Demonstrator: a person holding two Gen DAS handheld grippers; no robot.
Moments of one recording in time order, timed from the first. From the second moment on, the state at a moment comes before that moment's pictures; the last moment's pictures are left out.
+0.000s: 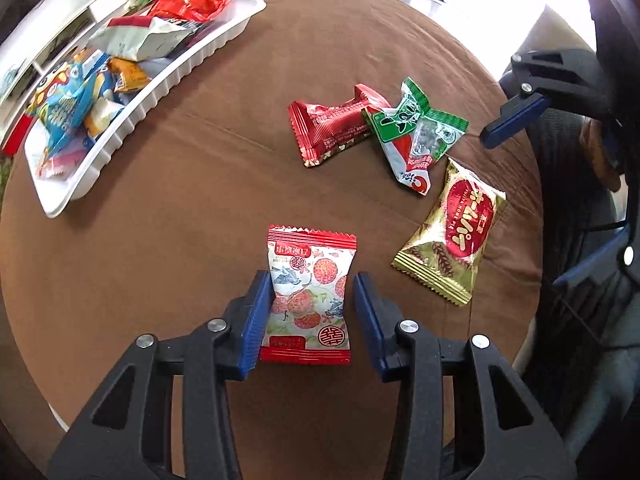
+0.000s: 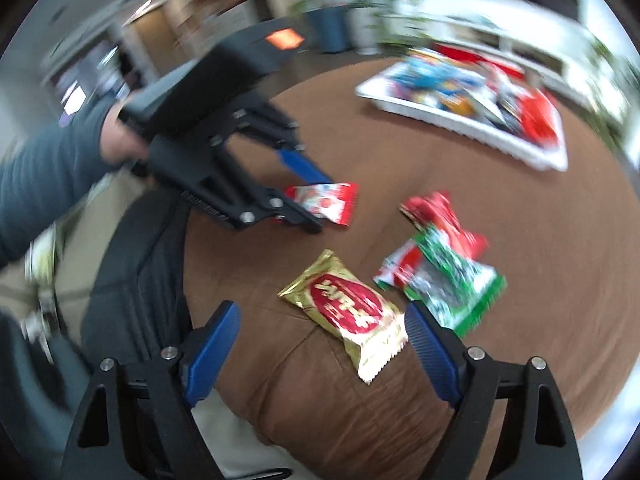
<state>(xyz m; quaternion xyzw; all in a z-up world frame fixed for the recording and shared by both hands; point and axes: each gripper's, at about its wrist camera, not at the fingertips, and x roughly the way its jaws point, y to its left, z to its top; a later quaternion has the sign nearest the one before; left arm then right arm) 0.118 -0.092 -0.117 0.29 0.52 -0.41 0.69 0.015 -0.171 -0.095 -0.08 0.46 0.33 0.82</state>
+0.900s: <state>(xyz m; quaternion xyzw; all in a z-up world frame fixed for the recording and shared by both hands) 0.100 -0.071 -0.116 0.21 0.54 -0.35 0.74 0.063 -0.119 -0.133 -0.26 0.52 0.37 0.72</state>
